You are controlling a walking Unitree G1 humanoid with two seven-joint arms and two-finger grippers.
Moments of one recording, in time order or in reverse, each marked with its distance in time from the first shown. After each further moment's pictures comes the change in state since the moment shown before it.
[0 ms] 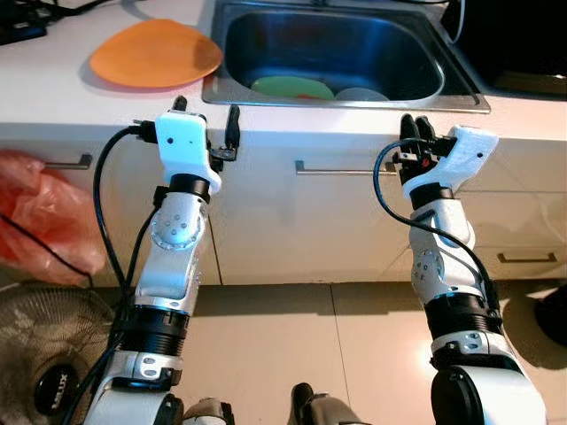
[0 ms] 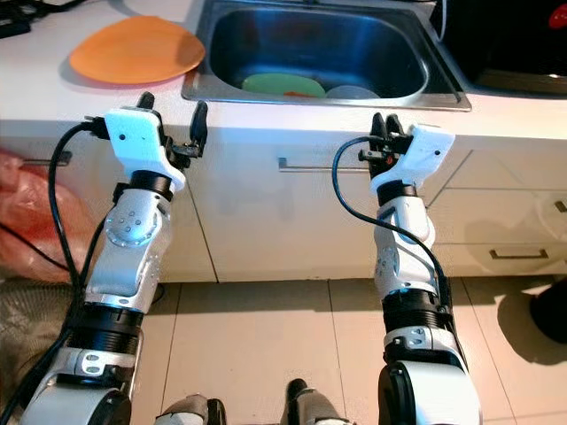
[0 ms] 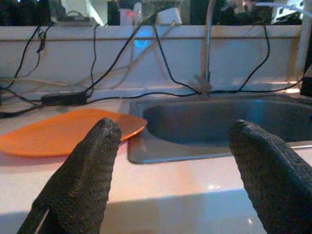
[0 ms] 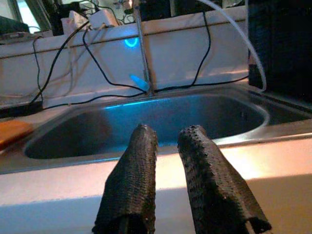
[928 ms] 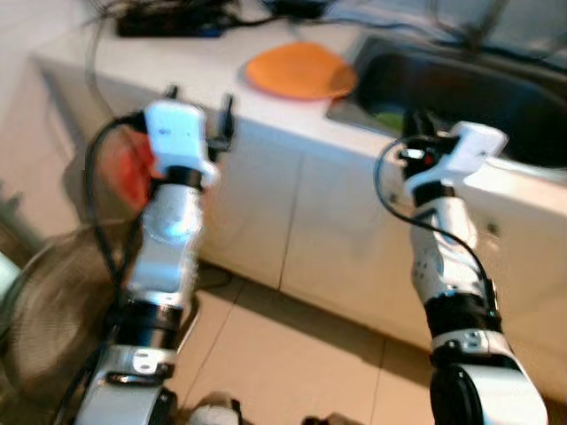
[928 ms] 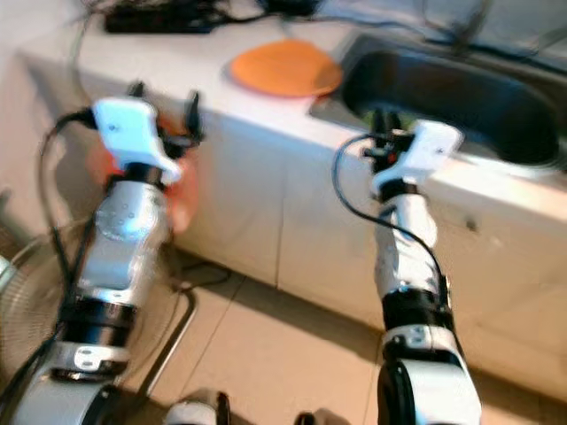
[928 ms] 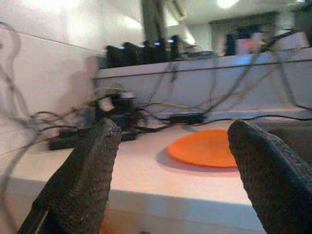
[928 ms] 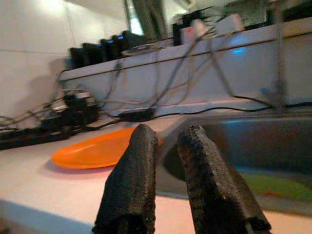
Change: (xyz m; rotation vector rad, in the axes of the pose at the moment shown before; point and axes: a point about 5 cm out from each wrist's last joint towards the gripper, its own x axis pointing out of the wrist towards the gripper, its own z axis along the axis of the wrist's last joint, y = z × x) left arm 0.007 0.006 0.013 0.026 -0.054 0.010; right arm 0.003 0.002 0.006 -0.001 -0.037 0.003
